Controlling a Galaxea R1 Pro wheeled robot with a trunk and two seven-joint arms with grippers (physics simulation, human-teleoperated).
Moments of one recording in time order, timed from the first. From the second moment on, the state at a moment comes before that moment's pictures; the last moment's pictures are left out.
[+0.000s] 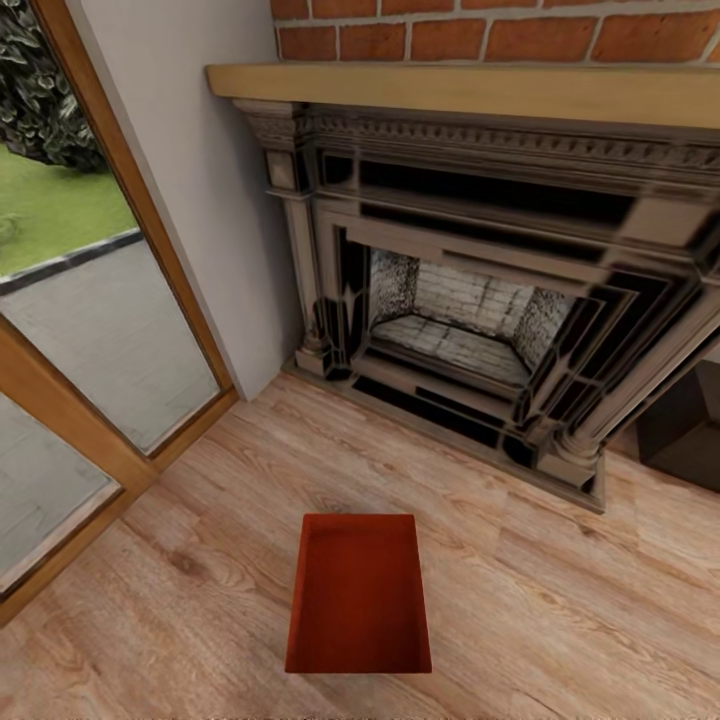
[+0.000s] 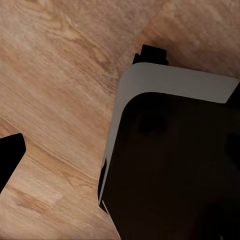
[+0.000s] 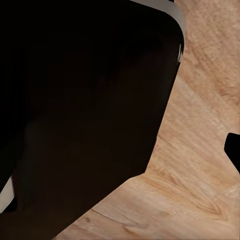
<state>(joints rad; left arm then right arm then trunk) -0.39 0.05 0.04 0.00 0.17 0.06 0.09 -0.23 0.00 0.62 0.03 -0.42 -0.10 0.04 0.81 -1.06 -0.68</state>
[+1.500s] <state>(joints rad) -0.39 0.05 0.04 0.00 0.17 0.06 0.09 -0.23 0.00 0.62 0.03 -0.42 -0.10 0.04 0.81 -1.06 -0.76</state>
